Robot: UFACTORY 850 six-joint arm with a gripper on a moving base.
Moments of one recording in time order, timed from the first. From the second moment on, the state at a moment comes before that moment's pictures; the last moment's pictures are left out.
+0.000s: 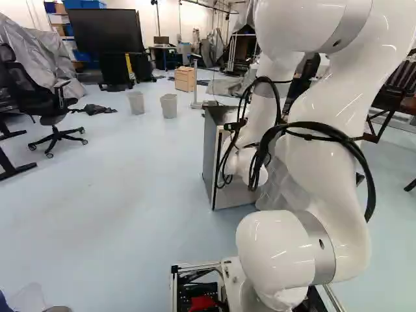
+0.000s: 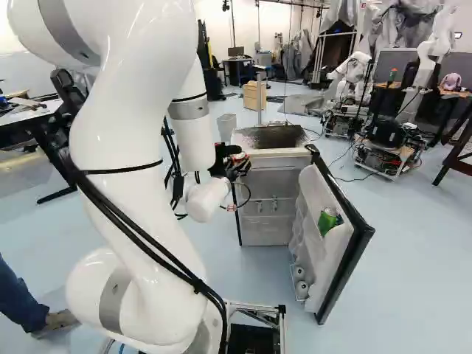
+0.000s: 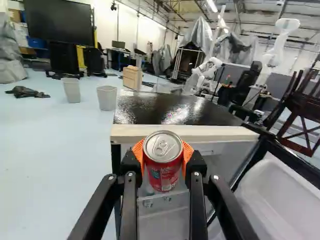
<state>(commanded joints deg) -5.0 -19.7 -20.1 3.8 83.4 -10.2</state>
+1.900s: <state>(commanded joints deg) -6.3 -7.4 -21.4 -1.0 60.7 -10.2</state>
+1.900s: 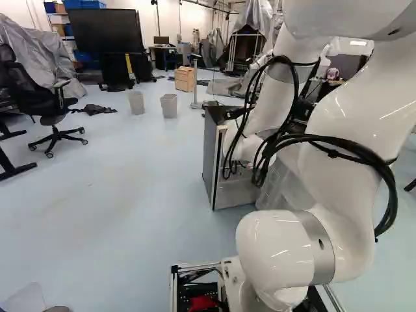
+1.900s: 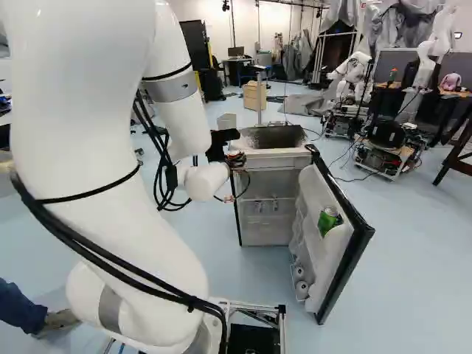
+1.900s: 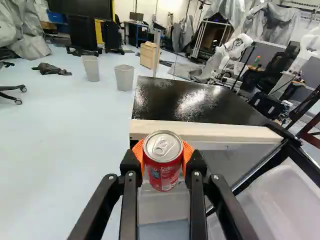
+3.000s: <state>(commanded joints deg) -8.3 -7.2 -29.7 -1.0 53.6 -10.2</state>
